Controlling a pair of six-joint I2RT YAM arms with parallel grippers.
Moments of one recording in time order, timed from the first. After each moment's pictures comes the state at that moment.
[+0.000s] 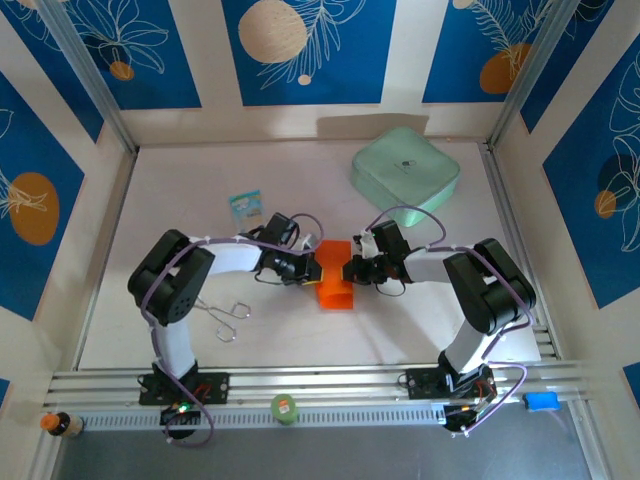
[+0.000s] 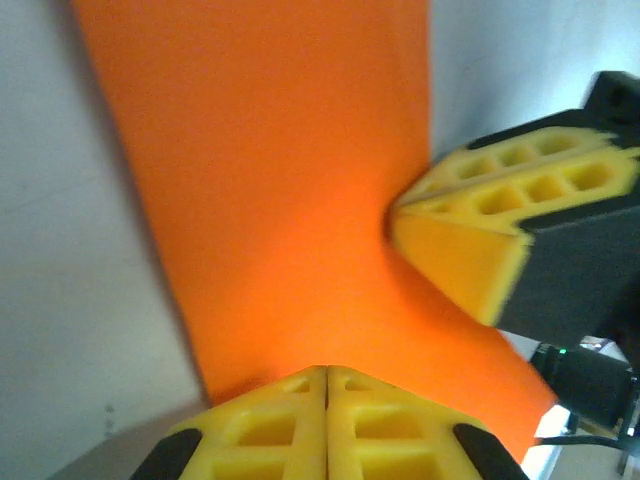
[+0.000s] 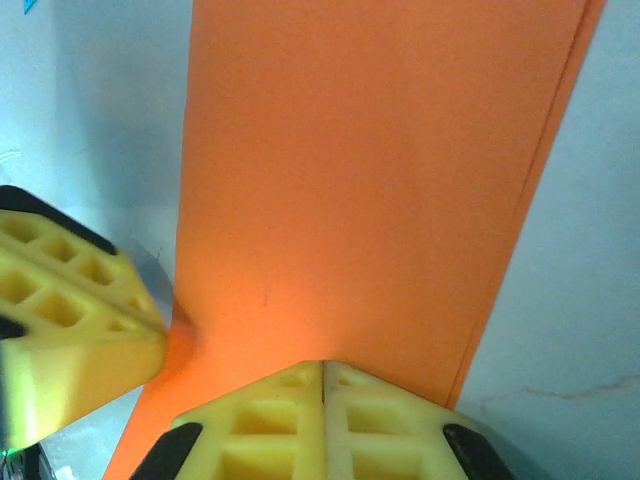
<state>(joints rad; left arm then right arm) -0.61 1.85 0.97 -0.15 0.68 -0.64 0.44 1.69 0.67 0.02 -0.55 0.49</state>
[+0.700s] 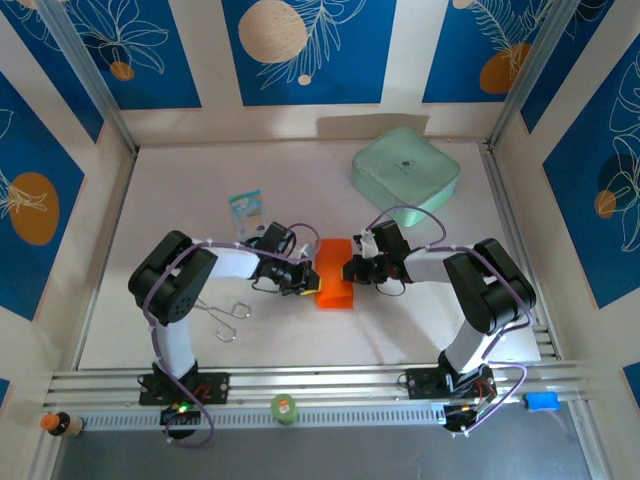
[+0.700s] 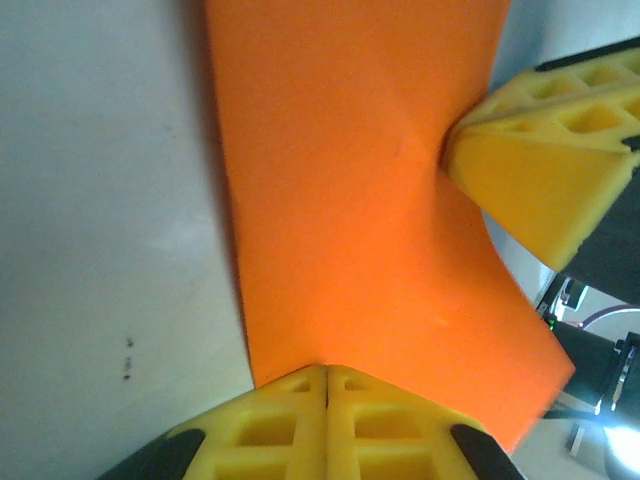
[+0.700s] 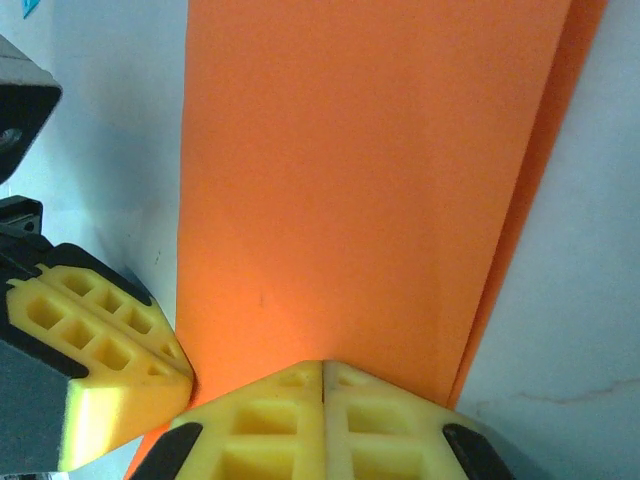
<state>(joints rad) -0.62 1.87 0.88 -0.08 0.74 -0.68 0.44 1.69 0.67 0.03 -0.55 0.49</state>
